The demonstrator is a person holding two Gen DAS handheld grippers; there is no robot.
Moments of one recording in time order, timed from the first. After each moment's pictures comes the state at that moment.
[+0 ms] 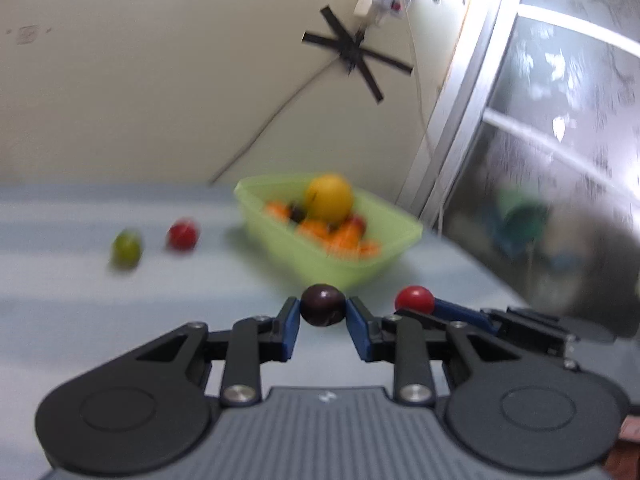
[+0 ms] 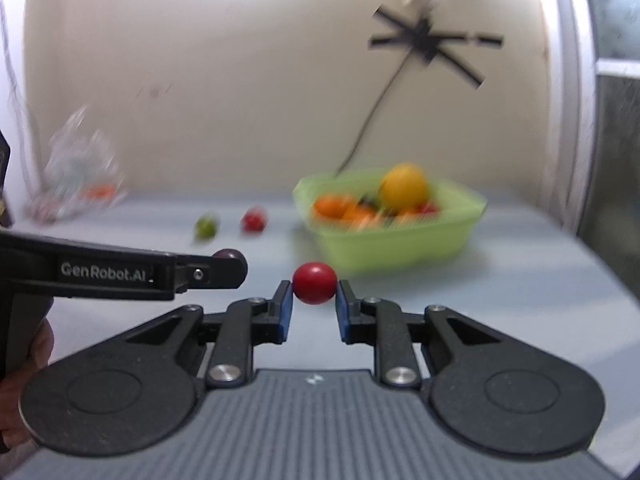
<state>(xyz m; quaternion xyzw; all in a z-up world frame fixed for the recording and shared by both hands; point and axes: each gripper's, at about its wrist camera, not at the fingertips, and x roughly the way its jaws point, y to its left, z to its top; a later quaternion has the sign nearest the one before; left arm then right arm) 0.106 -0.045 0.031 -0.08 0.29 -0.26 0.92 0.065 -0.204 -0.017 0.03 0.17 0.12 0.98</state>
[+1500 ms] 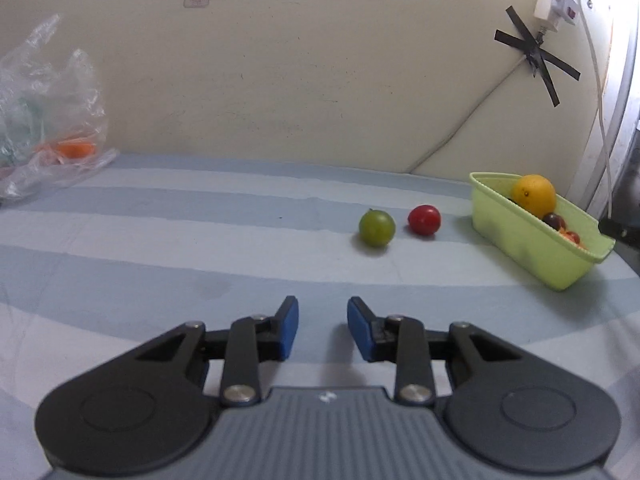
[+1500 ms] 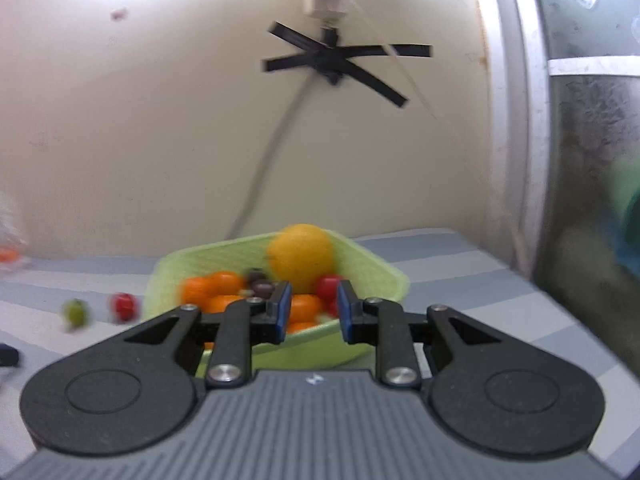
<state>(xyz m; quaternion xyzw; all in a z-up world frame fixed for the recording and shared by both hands) 0.128 0.064 -0.018 -0.06 0.32 -0.06 0.94 0.151 -0.240 -0.014 0.07 0.14 0.04 0.99</state>
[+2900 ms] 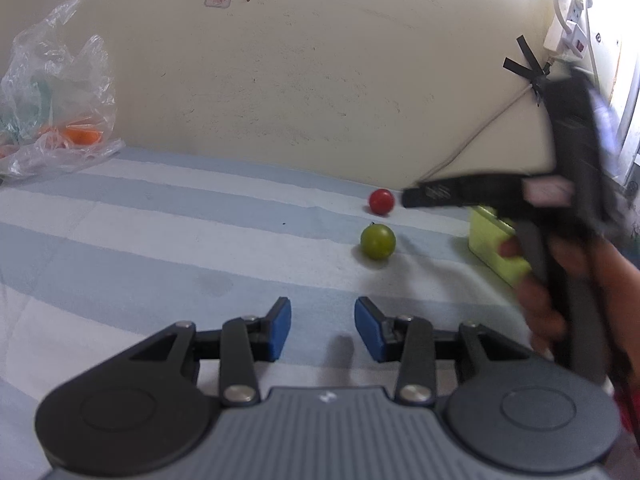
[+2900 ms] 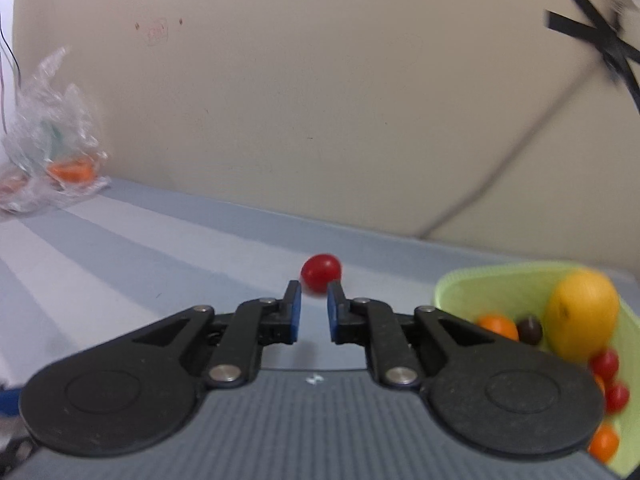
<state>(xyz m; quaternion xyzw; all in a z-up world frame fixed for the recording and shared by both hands) 0.122 0.071 -0.016 -0.10 0.30 -0.06 0.95 0.265 -0.068 -0.002 -0.06 0.25 0.17 0.95</state>
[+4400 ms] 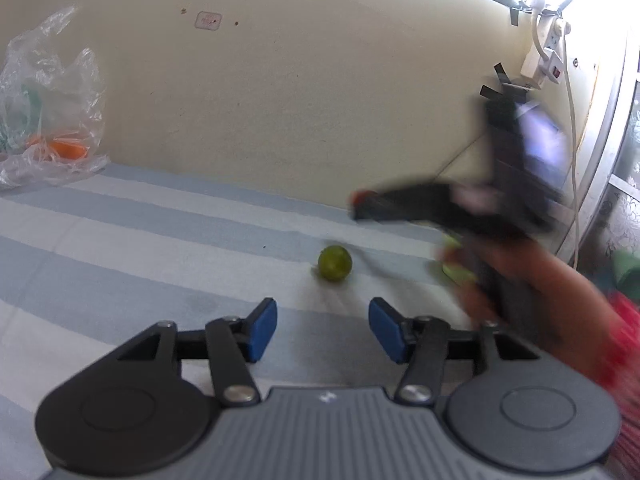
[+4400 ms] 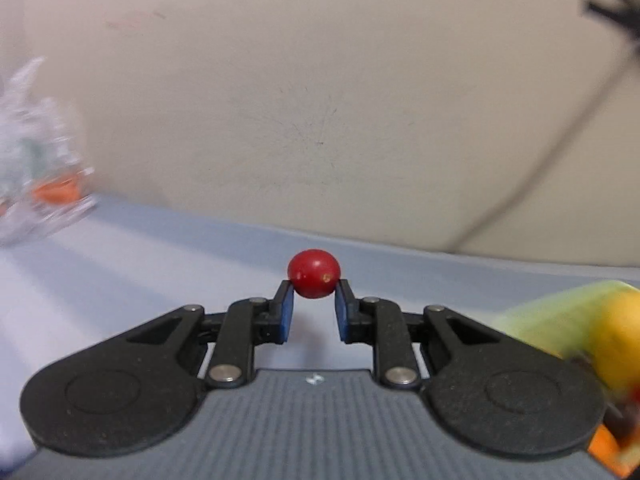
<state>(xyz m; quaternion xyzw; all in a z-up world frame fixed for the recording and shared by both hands) 0.115 0.075 -0.009 -0.11 0.26 -0.09 0.96 0.254 -0.061 -0.006 -0.03 0.25 0.17 0.95</state>
